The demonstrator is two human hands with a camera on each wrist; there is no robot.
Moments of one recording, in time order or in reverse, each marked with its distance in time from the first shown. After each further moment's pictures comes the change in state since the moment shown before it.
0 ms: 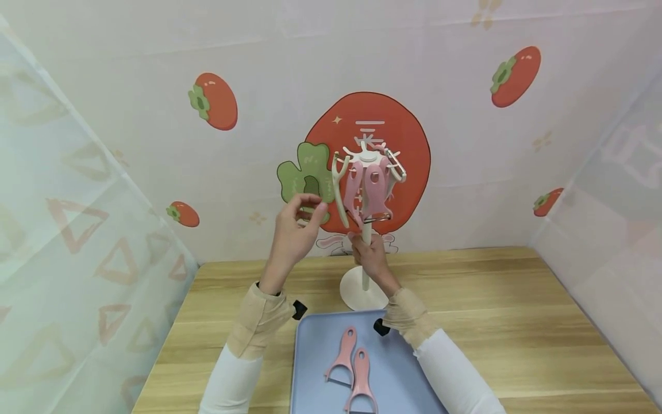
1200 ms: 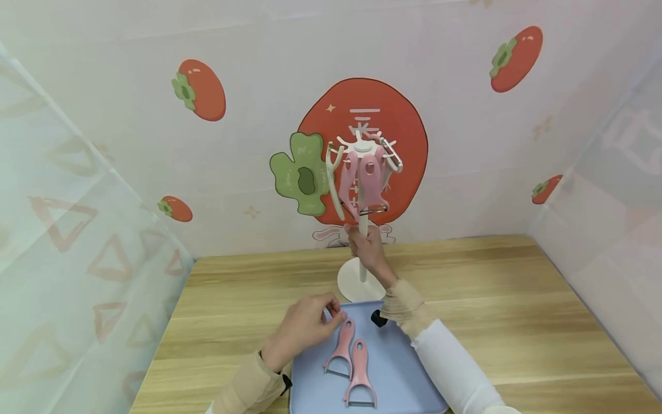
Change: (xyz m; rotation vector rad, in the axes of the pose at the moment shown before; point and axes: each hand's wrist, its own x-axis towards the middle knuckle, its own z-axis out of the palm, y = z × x) left_hand -0.145 -0.079 0.034 0.474 -0.539 -0.050; right_hand 0.003 0.001 -0.001 0.017 0.001 -0.030
